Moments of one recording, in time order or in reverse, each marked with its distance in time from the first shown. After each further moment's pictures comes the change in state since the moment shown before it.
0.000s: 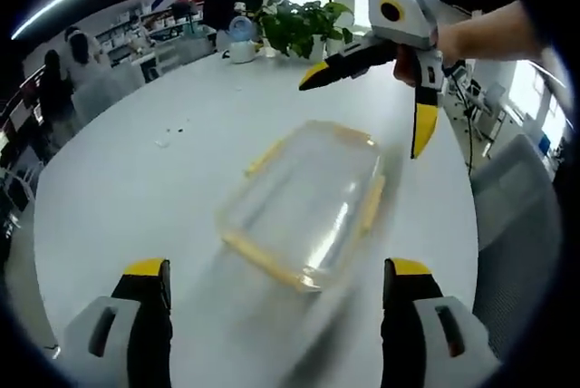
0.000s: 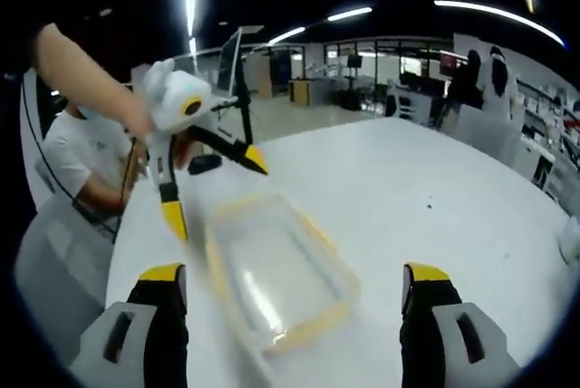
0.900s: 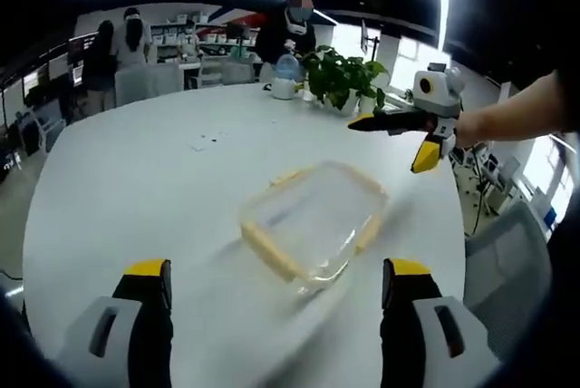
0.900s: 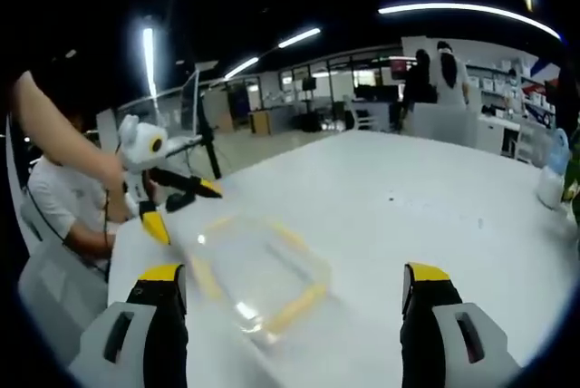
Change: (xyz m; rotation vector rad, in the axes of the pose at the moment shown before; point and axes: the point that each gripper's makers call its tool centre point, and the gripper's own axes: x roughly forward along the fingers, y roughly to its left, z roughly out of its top) left arm -0.023 0.003 -0.005 -0.231 -0.204 0.041; right arm -0.033 -0.017 -0.004 0.173 -0.129 -0.132
